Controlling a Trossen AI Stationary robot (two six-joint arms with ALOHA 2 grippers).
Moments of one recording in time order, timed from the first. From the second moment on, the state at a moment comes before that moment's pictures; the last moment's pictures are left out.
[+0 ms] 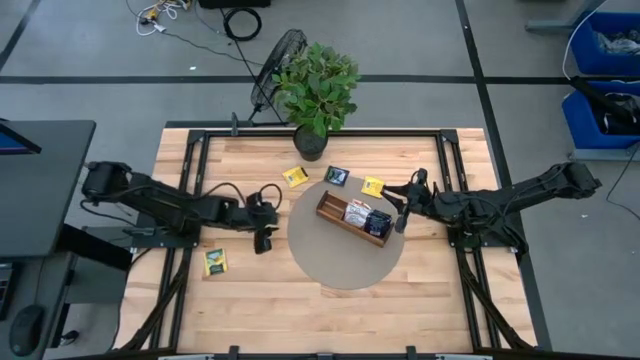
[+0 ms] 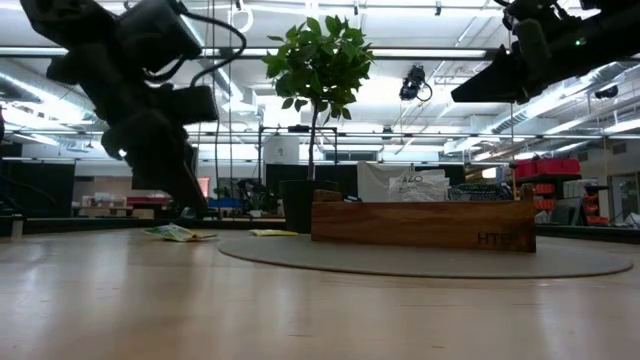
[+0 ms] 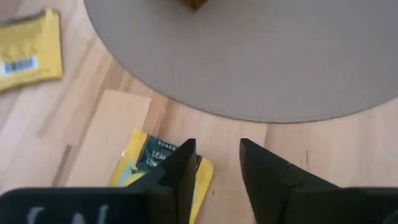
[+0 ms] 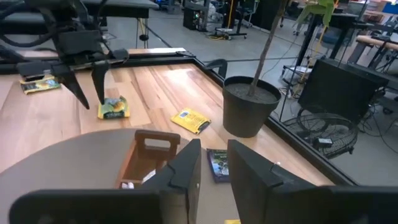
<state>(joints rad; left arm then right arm) -0.11 1.32 0.50 -0.07 -0.25 -0.25 0.20 0.77 0.33 0.16 0.66 0.05</state>
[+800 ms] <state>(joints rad) -0.12 1.50 0.50 -0.04 -0.31 -0.31 0.20 0.77 0.33 0.16 0.66 0.06</state>
